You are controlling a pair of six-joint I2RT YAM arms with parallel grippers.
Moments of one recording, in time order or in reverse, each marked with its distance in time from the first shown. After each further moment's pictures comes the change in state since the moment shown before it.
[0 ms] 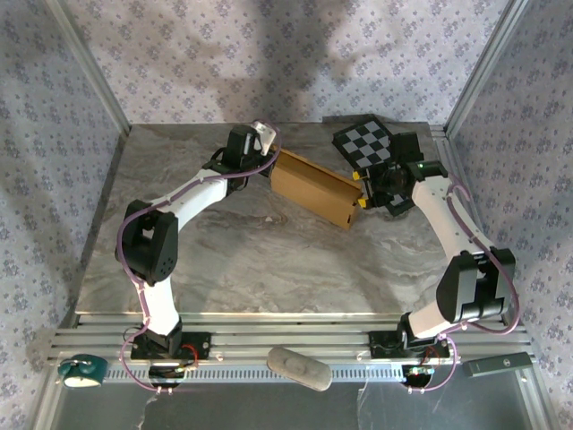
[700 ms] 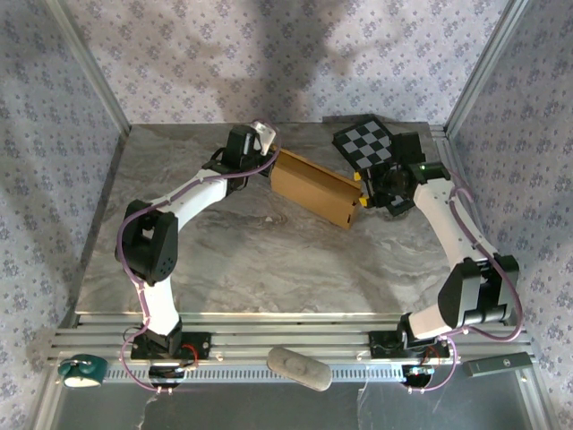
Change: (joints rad) left arm 0.003 0.000 -0.002 0.004 0.000 0.001; right arm 0.006 -0.034 0.000 -0.014 0.028 -0.001
